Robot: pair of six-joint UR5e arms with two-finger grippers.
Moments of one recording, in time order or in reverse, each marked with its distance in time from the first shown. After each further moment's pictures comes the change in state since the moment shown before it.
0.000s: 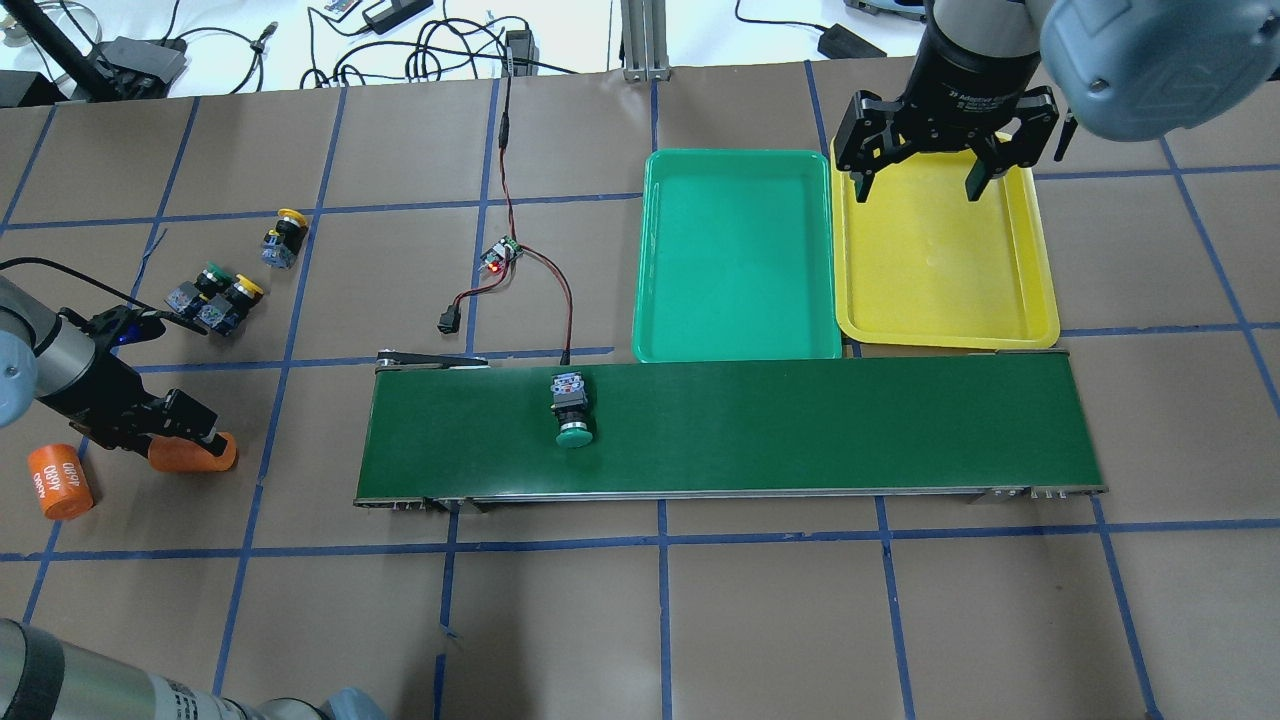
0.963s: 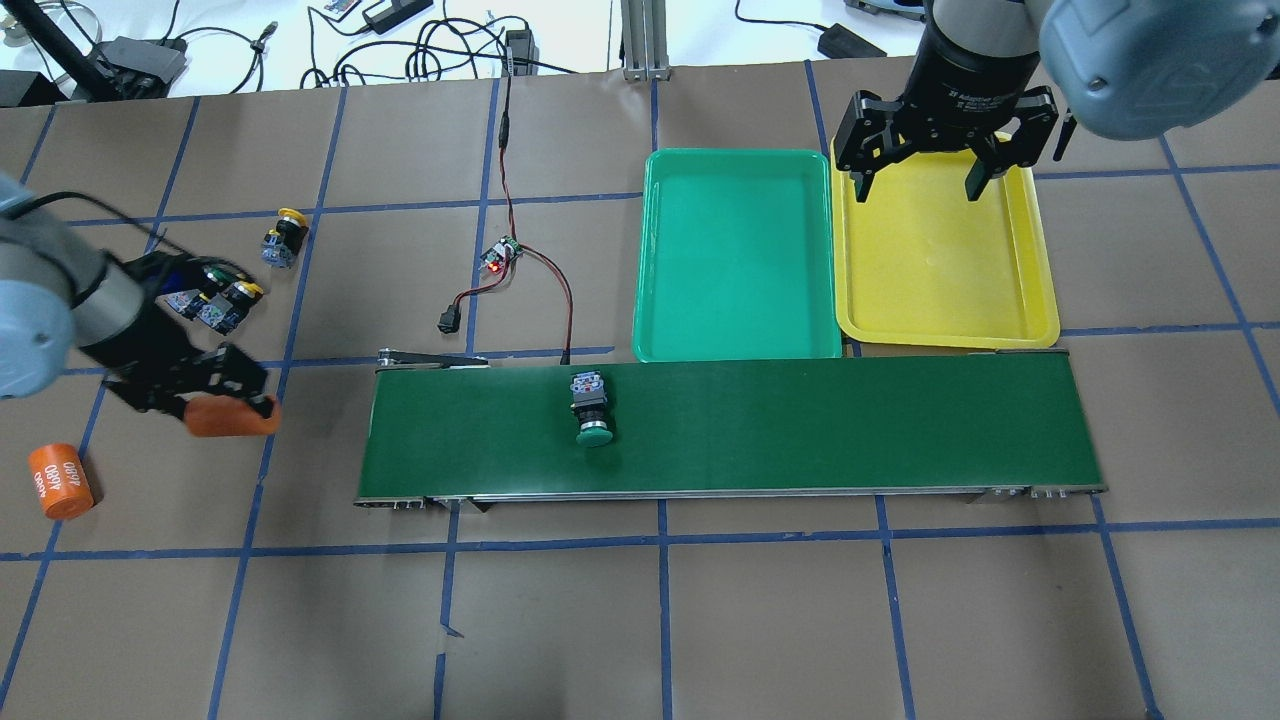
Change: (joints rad) left arm -0.479 0.225 -0.009 -0.140 -0.058 -0.625; right arm 0.000 0.001 0.000 0.000 0.000 0.000
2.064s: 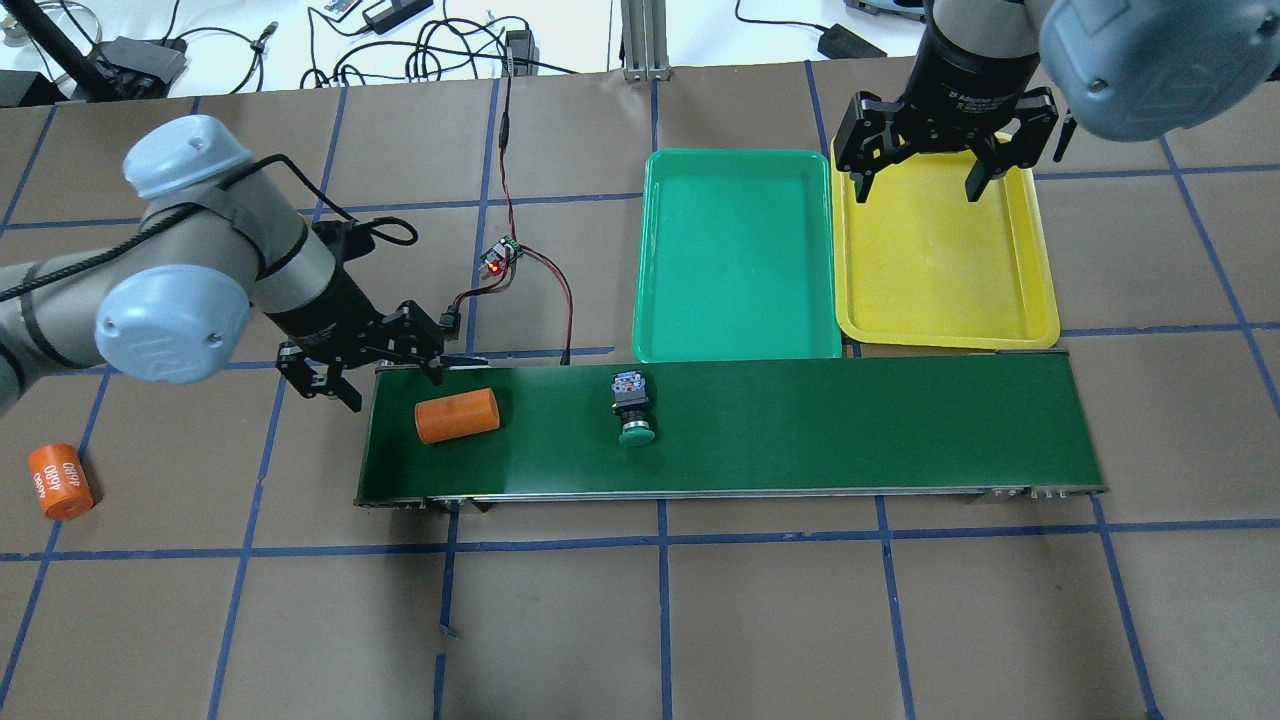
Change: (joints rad) left arm 0.024 -0.008 0.036 -0.059 -0.082 -0.050; right arm 0.000 0.000 0.000 0.000 0.000 0.001
